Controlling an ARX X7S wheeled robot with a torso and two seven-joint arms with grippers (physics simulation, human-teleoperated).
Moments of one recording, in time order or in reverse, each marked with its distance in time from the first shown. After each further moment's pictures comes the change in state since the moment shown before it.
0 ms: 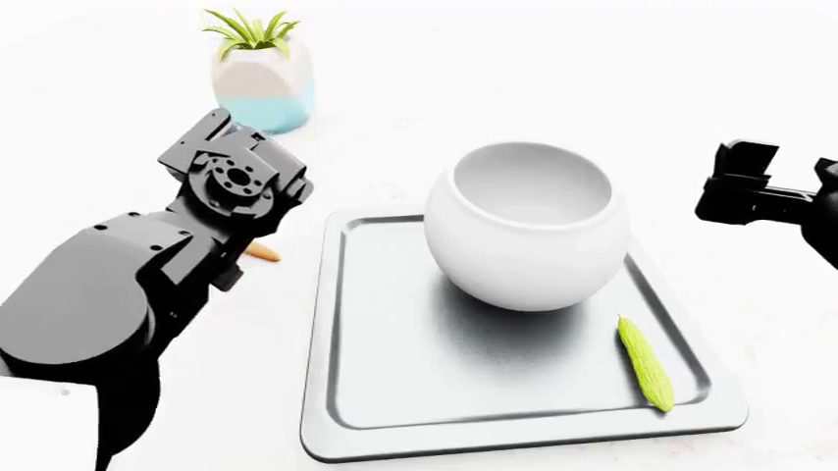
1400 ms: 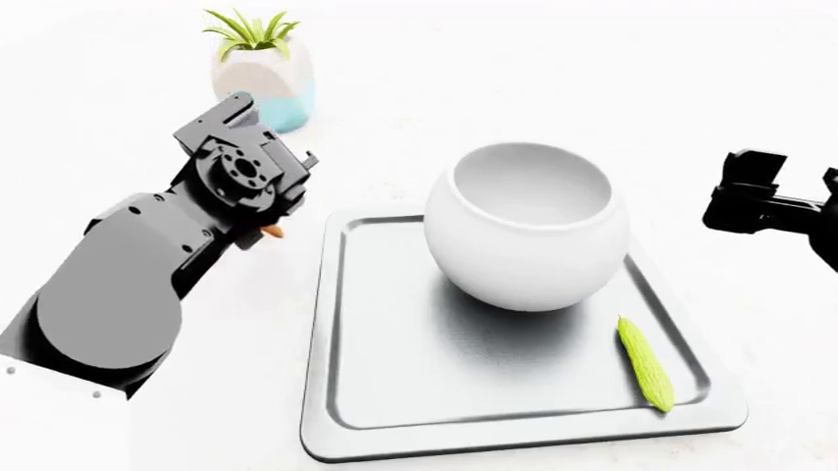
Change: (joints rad) left arm -0.053 0.016 0.441 0.000 -0.275 -0.114 0.188; right arm -0.031 0.026 0.017 -0.014 -0.003 -0.004 0.006
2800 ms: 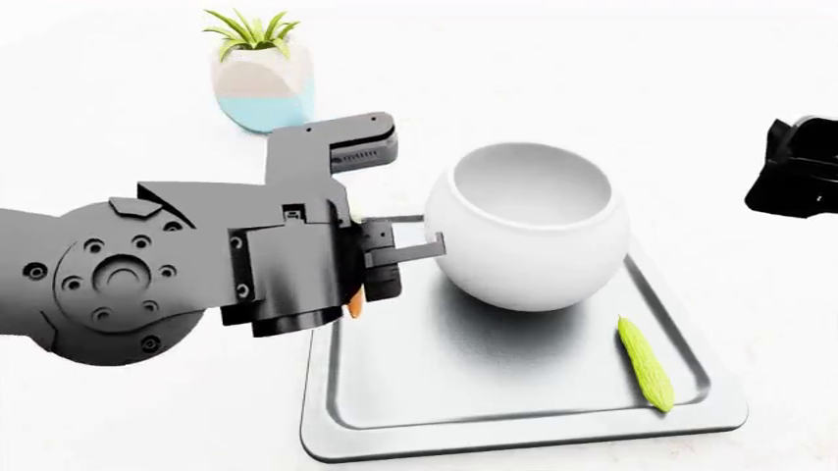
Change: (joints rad) left arm -0.546 -0.368 -0.132 1.675 0.263 0.439 -0.108; right arm 0.084 0.097 0.105 -0.140 0.086 0.065 0.073
